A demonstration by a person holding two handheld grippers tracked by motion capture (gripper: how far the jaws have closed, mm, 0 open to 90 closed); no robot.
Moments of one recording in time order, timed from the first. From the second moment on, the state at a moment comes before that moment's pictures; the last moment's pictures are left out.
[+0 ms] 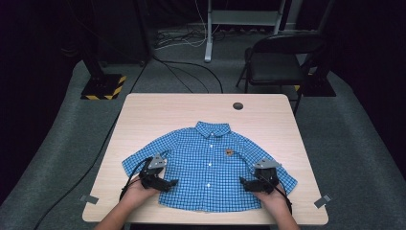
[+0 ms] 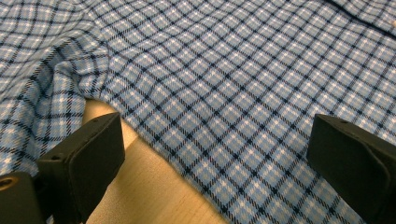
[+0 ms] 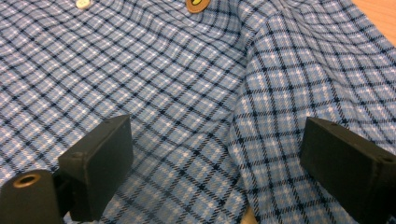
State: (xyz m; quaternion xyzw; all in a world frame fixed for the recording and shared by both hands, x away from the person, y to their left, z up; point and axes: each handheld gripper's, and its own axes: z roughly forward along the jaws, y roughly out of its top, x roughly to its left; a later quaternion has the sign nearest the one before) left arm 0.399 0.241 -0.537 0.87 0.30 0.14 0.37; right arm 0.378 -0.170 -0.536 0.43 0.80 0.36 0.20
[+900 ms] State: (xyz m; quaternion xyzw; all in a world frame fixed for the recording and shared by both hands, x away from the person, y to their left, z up) left arm 0.397 0.245 -0.536 0.86 0.32 0.15 0.38; right arm 0.377 -0.171 -0.536 0.44 0.80 0.35 0.20
